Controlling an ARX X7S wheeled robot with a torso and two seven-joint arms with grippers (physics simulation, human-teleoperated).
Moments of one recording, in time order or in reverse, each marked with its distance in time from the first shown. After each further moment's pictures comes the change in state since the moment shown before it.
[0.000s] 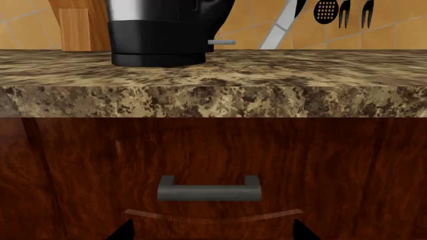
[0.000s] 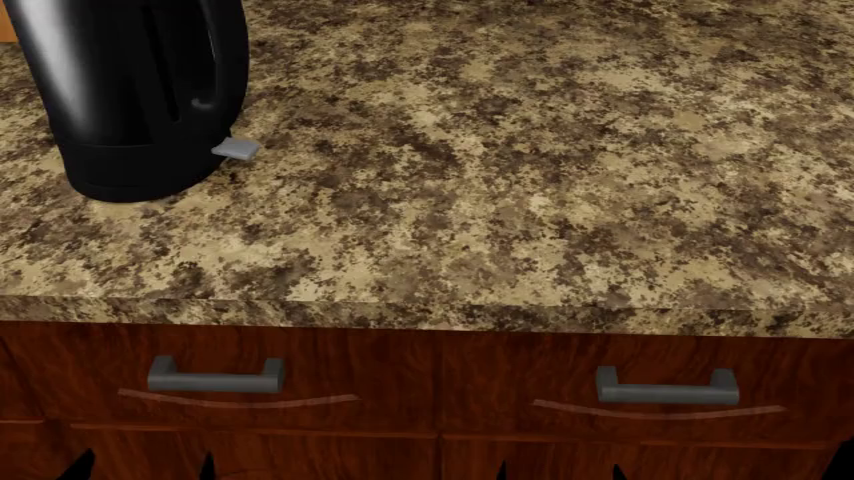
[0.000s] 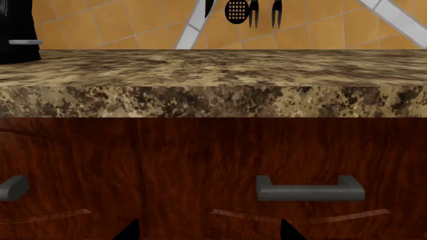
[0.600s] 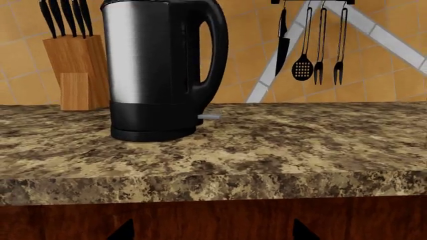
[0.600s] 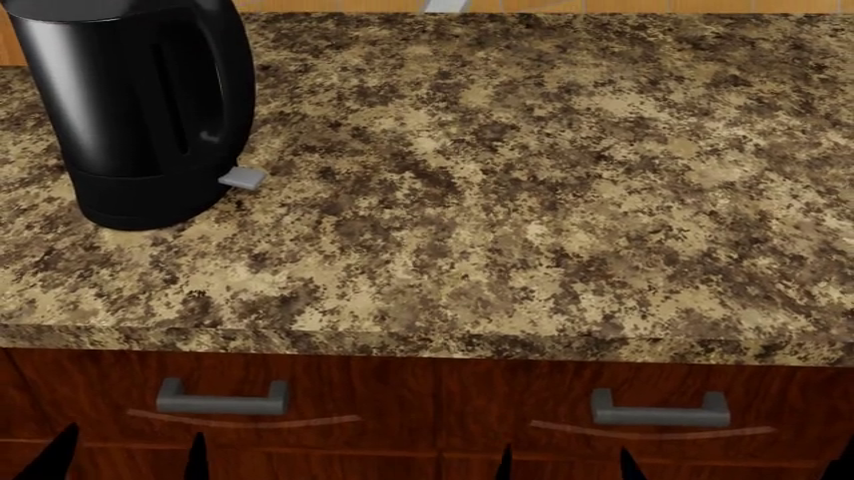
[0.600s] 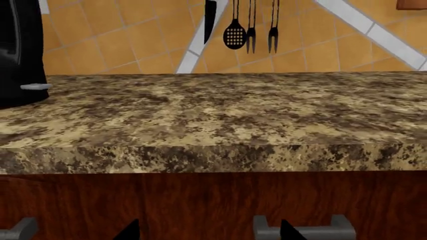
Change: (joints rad) left arm 0.032 -0.078 0.076 0.067 -0.066 0.128 -0.037; right arm 0.000 0.071 -0.067 -0.085 0.079 0.042 0.074
